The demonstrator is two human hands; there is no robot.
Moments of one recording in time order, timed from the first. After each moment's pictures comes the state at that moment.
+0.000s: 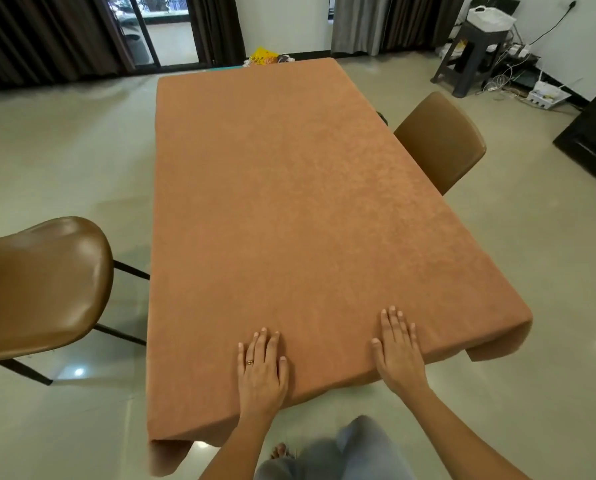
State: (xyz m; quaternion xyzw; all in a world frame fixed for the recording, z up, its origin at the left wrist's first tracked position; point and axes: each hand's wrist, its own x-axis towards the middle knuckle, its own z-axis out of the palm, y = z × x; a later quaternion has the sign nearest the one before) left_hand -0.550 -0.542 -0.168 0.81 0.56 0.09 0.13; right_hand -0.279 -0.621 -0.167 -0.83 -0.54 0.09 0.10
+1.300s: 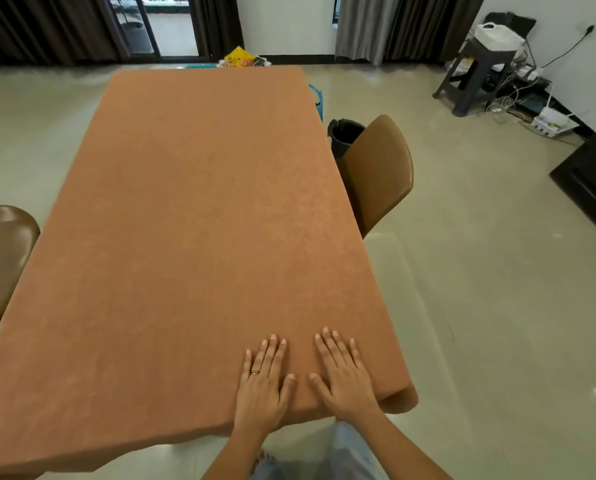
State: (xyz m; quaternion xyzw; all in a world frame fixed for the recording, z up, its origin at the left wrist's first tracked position) left_hand -0.246 -0.589 -0.168 0.83 0.54 0.05 0.16; right_hand -0.050 -0.629 -0.171 -0.72 -0.68 0.12 0.04
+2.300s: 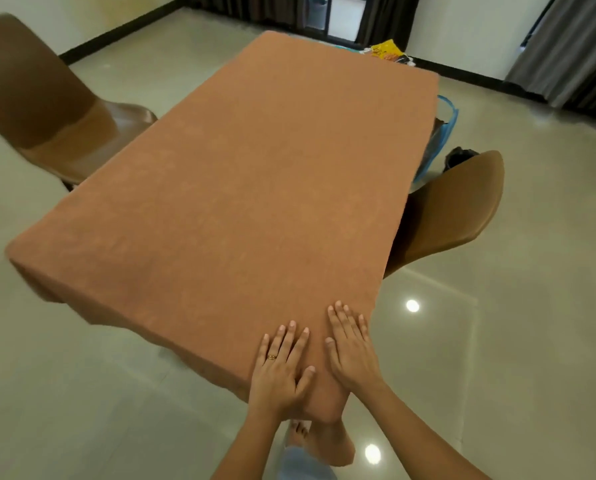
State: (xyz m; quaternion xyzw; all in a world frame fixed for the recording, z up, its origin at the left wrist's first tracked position) left_hand -0.065 -0.627 -0.172 0.67 0.71 0.11 0.15; right_hand 0.102 -0.540 -0.174 -0.53 -0.83 0.15 0.05
